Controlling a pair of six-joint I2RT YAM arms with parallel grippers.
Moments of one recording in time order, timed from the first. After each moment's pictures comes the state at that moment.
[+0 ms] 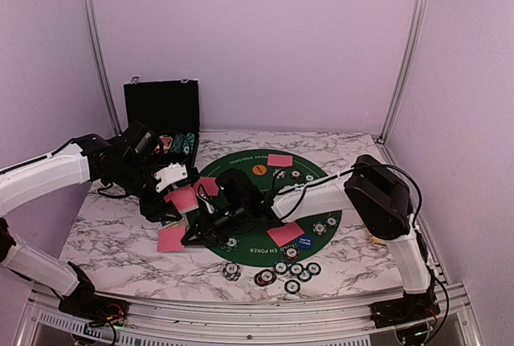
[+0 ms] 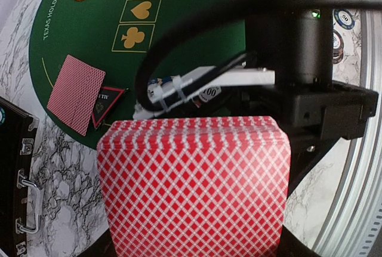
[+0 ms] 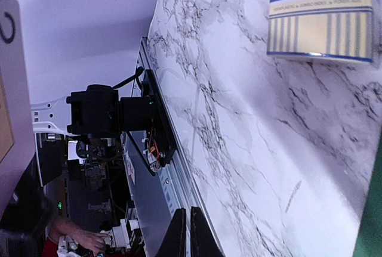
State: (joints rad) left arm -0.62 1.33 1.07 -0.83 0.23 0.57; right arm 1.05 2.25 1.51 0.20 -0.79 0.98
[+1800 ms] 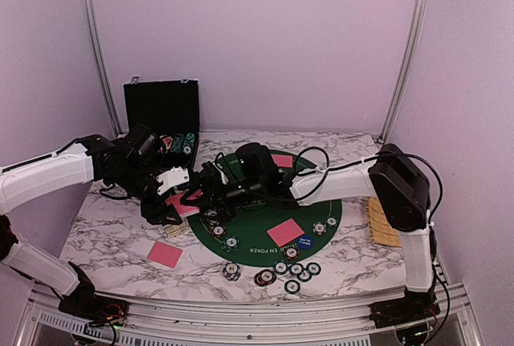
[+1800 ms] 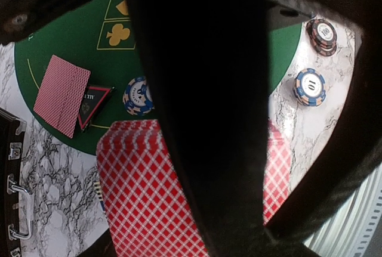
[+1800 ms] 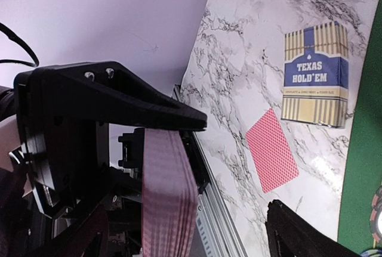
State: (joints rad) left arm -0.62 1.36 1.07 -0.85 0.26 0.59; right arm 0.97 2.13 1.47 0.30 -0.75 1.08
